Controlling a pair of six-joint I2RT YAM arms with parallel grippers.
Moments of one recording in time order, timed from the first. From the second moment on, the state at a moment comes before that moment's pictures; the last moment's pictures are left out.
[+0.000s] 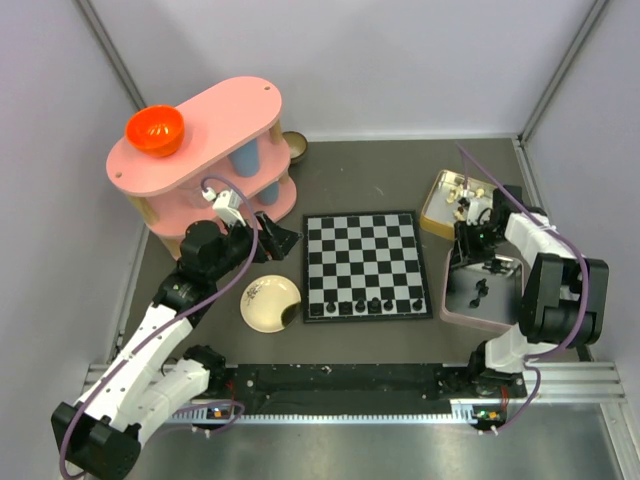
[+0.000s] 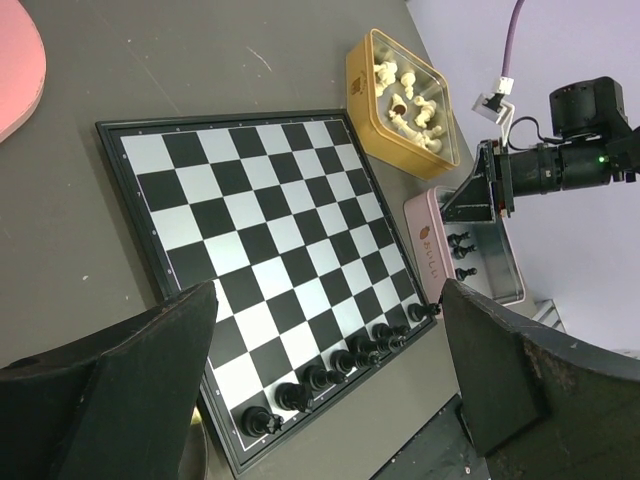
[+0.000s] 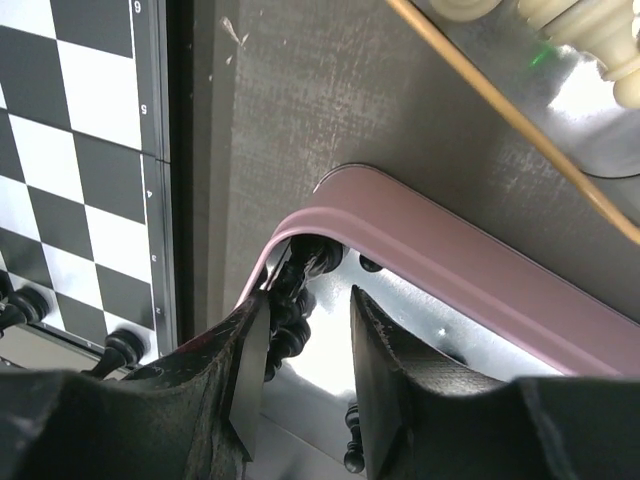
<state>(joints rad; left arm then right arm) -0.40 0.79 0.70 -0.12 0.27 -0.63 -0.14 1.55 0.98 -0.74 -0.40 -0.26</state>
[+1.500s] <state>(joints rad) -0.40 0.82 0.70 -0.12 0.27 -0.62 -0.14 1.24 0.97 -0.82 -0.36 -0.37</state>
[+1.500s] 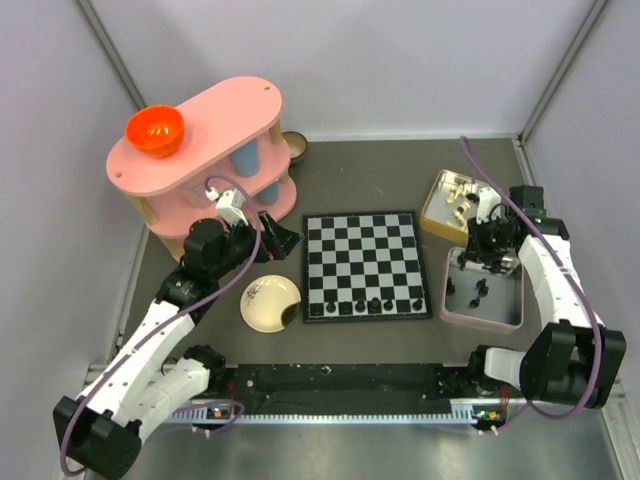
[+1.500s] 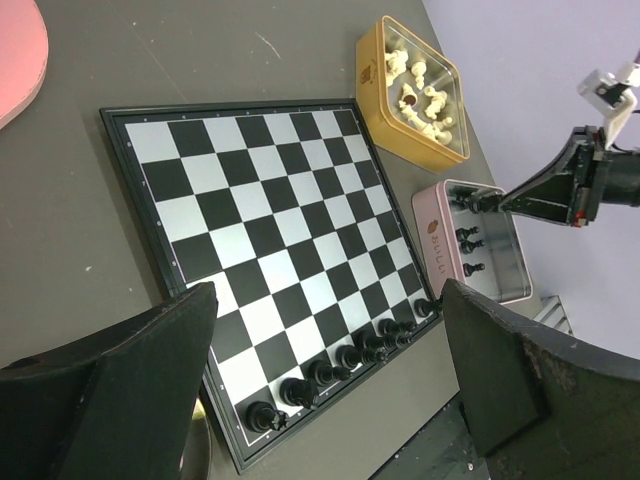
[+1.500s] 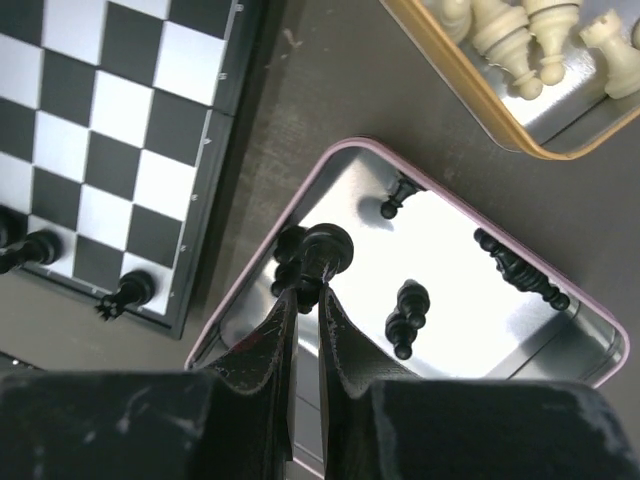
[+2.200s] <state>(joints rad) -0.40 0.83 0.71 -0.14 0.26 -0.62 0.27 1.23 0.99 -0.93 -0.60 -0.45</state>
